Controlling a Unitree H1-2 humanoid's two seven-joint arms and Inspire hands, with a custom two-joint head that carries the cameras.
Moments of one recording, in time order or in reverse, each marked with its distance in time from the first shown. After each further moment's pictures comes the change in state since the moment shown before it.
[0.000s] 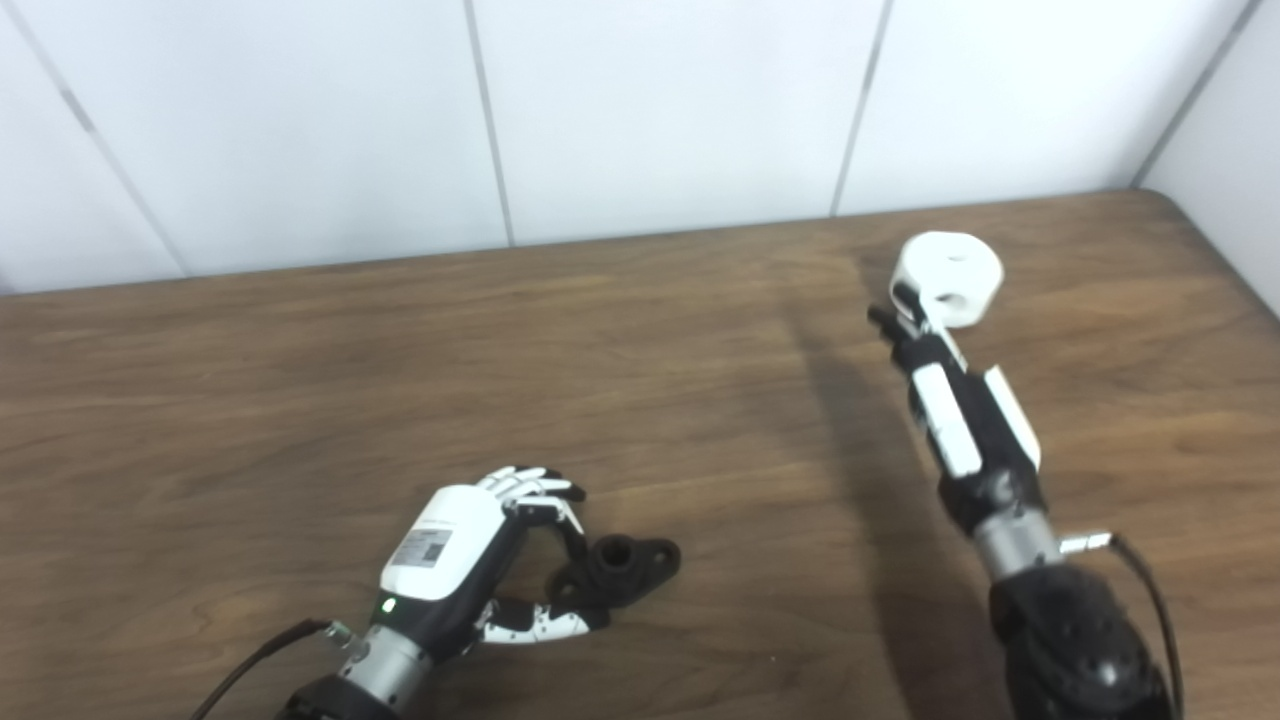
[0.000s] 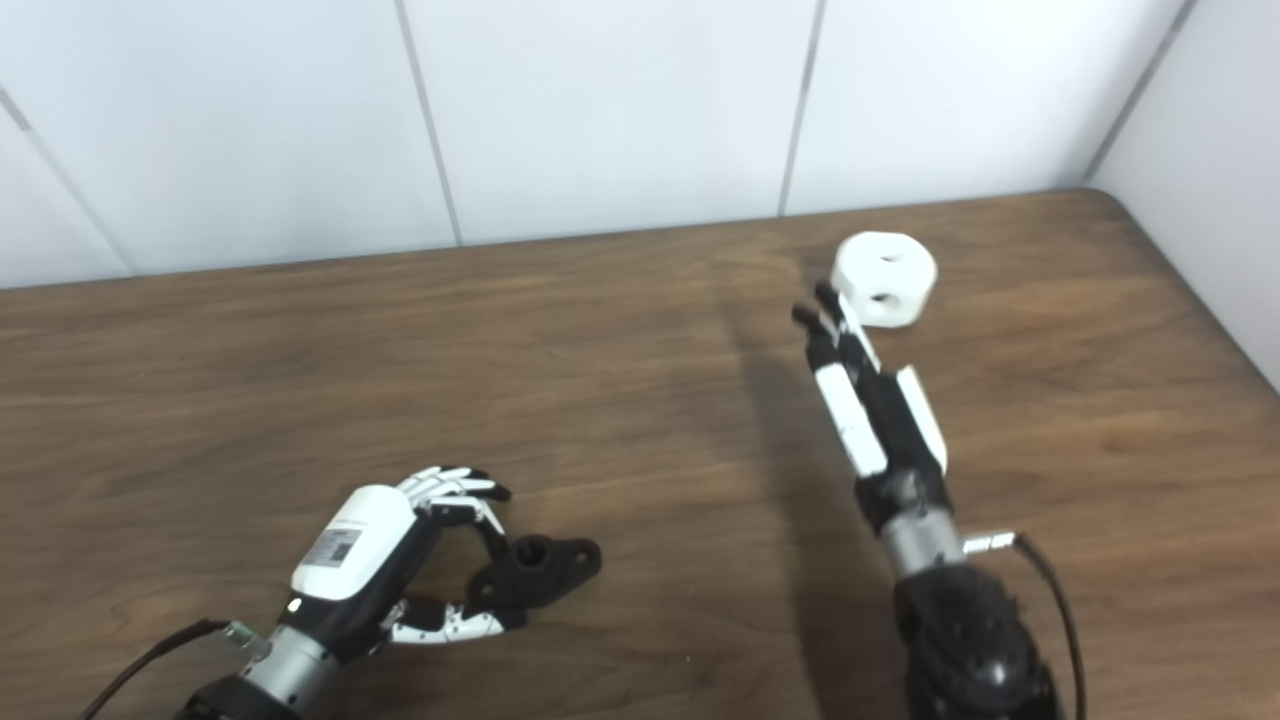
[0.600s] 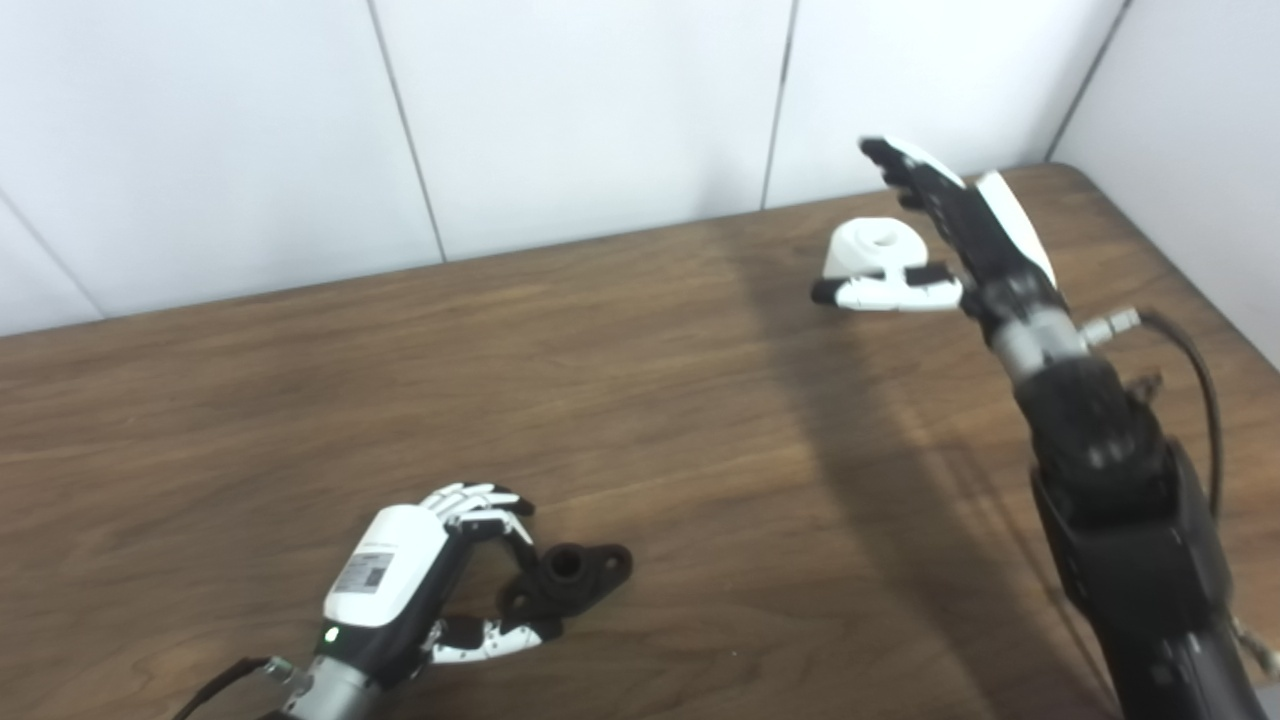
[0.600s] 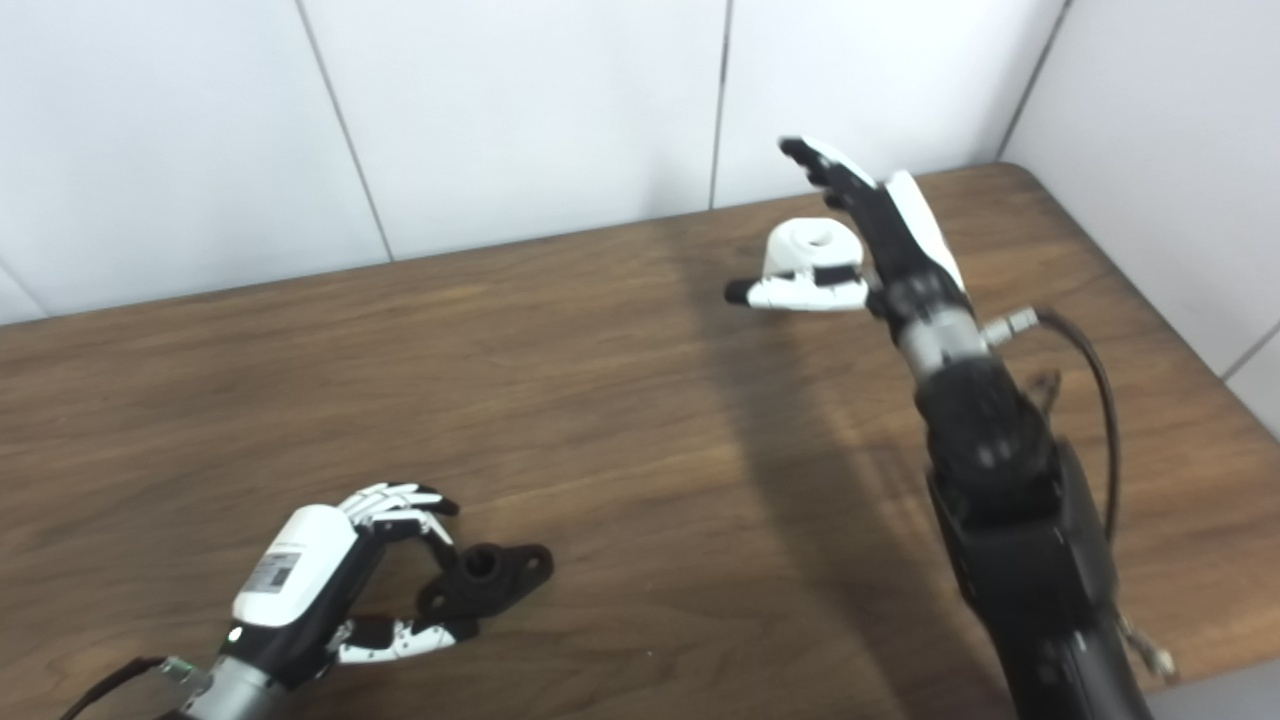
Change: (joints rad) left arm -0.004 0.014 0.024 0.024 -0.020 -0.054 0.005; right arm -0.315 -0.247 0.014 0.064 -0.405 0.198 0.179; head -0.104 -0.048
